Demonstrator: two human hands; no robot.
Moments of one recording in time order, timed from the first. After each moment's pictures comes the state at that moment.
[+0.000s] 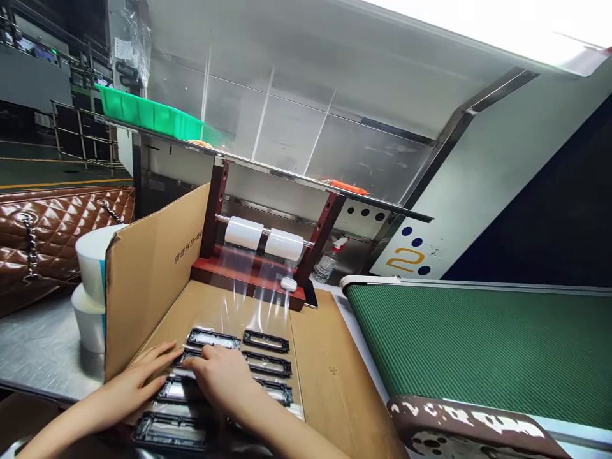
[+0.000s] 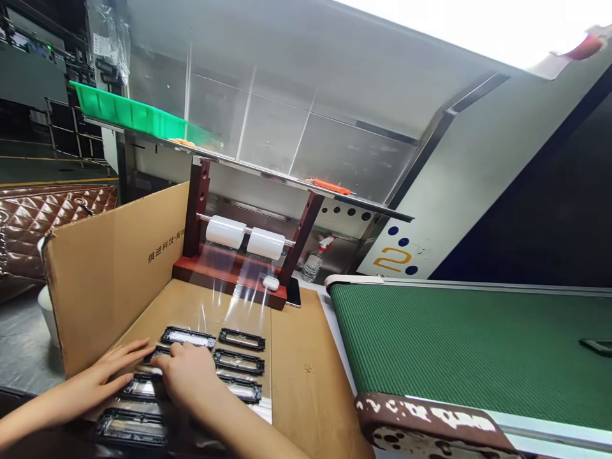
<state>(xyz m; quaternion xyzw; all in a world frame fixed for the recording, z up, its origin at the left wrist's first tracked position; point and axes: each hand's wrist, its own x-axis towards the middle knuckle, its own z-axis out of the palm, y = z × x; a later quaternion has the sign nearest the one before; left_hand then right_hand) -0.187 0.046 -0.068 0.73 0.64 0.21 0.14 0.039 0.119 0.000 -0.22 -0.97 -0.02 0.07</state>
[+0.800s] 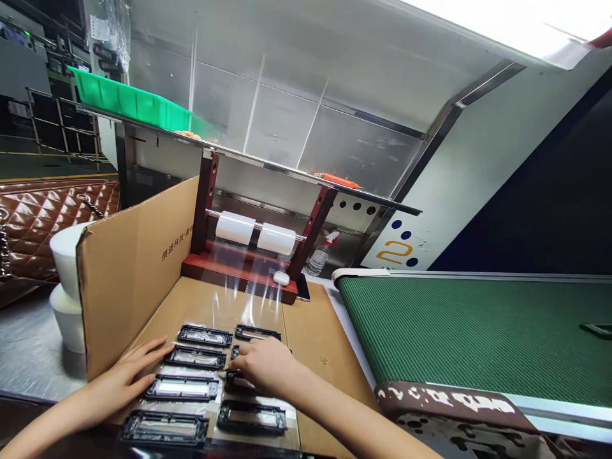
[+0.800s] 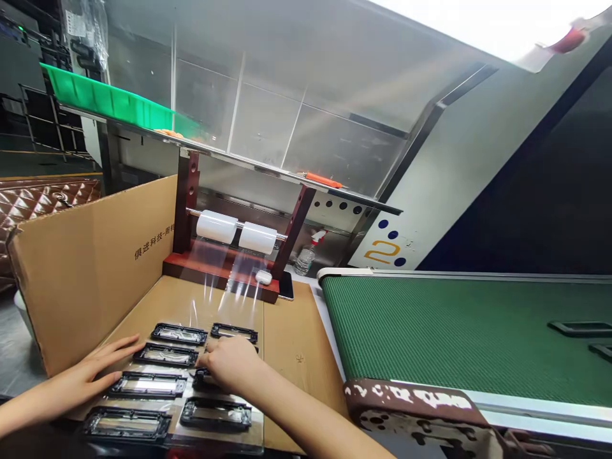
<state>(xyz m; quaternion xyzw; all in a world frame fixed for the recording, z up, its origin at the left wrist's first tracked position) -0.201 0.047 -0.092 0.73 0.63 0.24 0.13 0.123 0.140 0.061 -0.19 -0.98 -0.05 -0.10</state>
